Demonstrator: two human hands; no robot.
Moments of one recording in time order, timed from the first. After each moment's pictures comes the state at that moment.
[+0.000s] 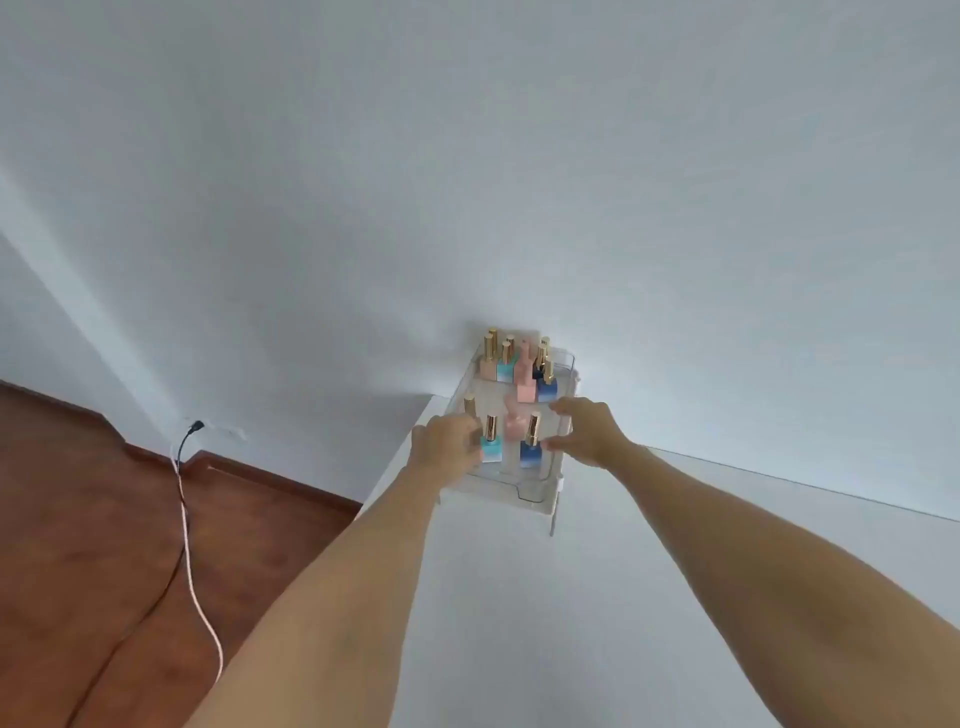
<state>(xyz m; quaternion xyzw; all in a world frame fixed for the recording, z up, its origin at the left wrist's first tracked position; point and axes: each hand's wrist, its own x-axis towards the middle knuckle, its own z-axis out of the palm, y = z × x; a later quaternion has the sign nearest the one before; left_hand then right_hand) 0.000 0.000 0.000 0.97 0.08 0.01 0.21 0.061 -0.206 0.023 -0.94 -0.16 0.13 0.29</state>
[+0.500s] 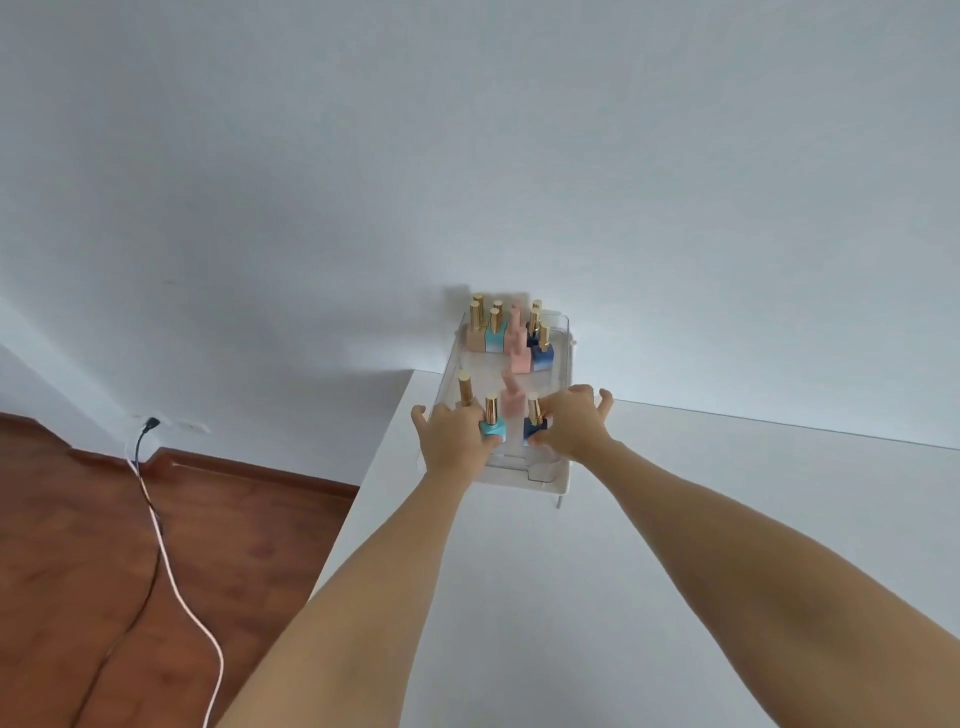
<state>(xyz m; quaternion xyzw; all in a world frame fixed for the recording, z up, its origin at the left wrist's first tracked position) 0.029 -0.004 -0.049 0.99 0.10 0.07 0.12 0.073 -0.162 -0.026 -0.98 -0.09 0.08 0.15</state>
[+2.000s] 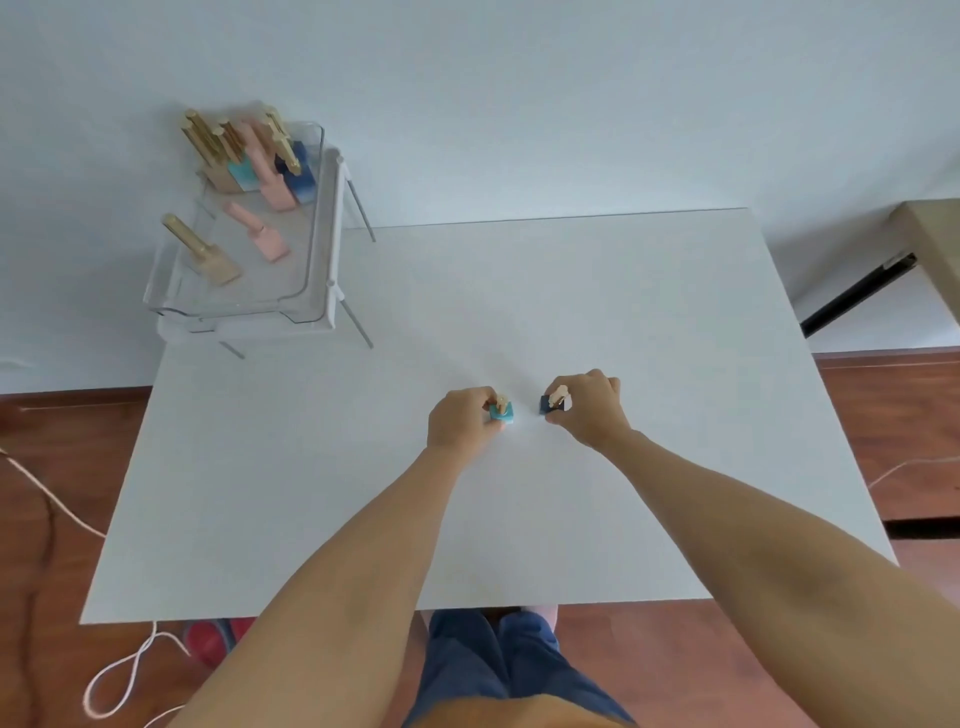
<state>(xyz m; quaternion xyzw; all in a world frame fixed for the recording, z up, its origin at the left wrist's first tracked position) -0.099 -0.261 -0.162 0.95 -0.04 -0.14 0.27 -0.105 -0.452 -0.153 -0.95 0.05 0.12 0.27</state>
